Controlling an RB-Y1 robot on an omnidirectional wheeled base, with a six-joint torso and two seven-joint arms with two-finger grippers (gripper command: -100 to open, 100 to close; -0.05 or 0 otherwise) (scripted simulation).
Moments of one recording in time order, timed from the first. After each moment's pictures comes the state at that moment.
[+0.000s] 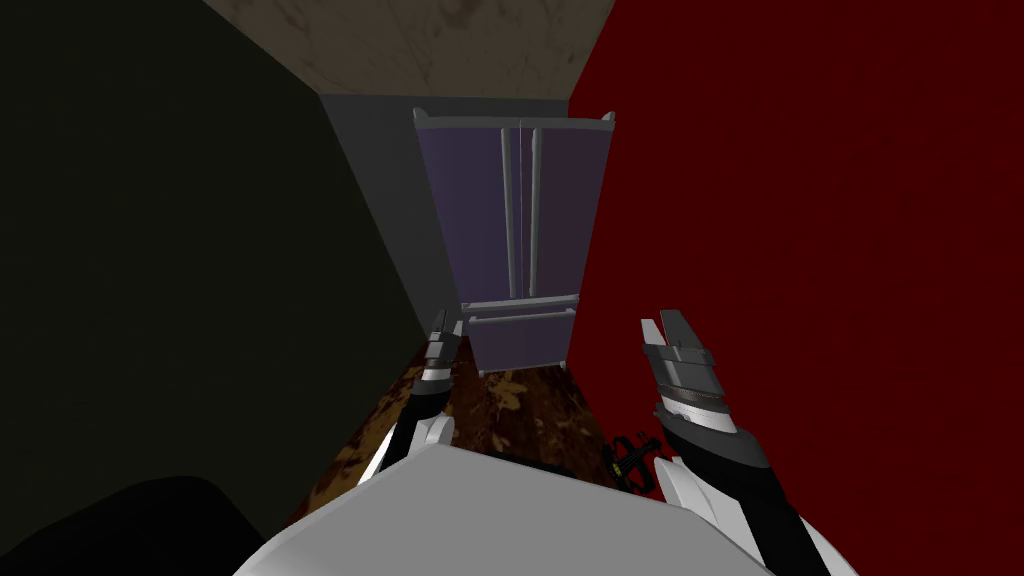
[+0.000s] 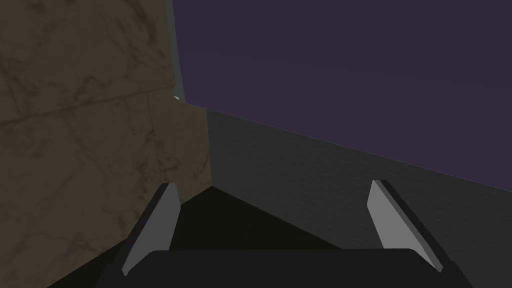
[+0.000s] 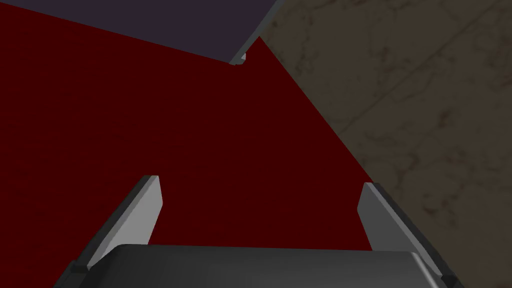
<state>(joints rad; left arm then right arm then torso) 0.53 0.02 -0.06 -2.23 0.04 -0.47 -0.05 0.52 -0.05 -0.03 -2.34 0.11 -0.52 0.16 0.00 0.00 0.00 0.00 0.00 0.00</state>
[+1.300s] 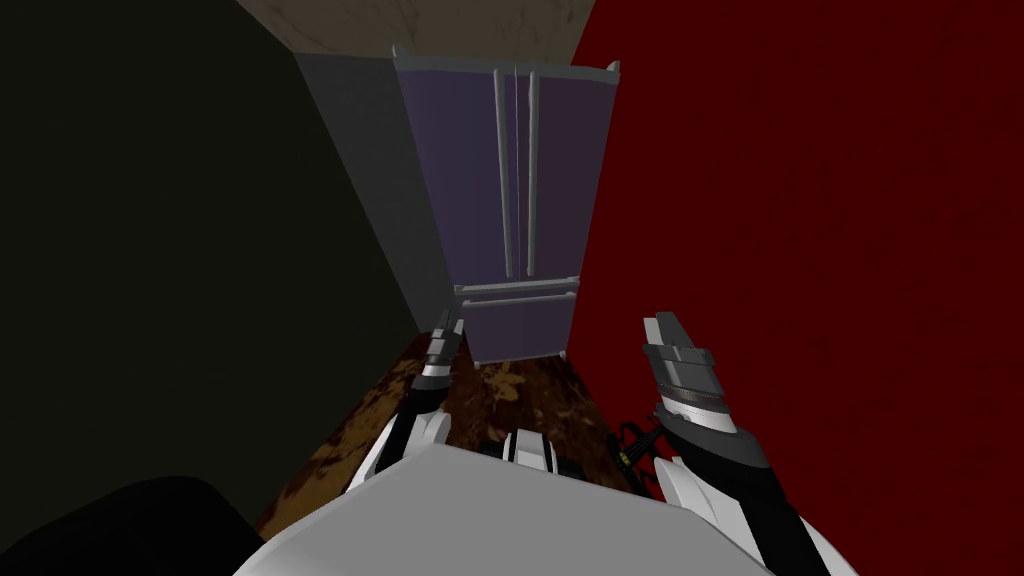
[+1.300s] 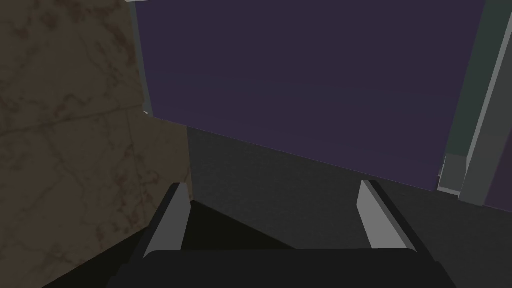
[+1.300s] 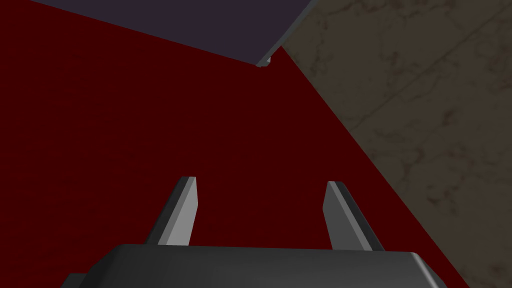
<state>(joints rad) 0.49 0.08 -0.04 -2.22 0.04 -0.43 -0.02 0.52 -0.05 -0.03 -2.34 0.11 -0.52 0.16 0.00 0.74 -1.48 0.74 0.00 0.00</state>
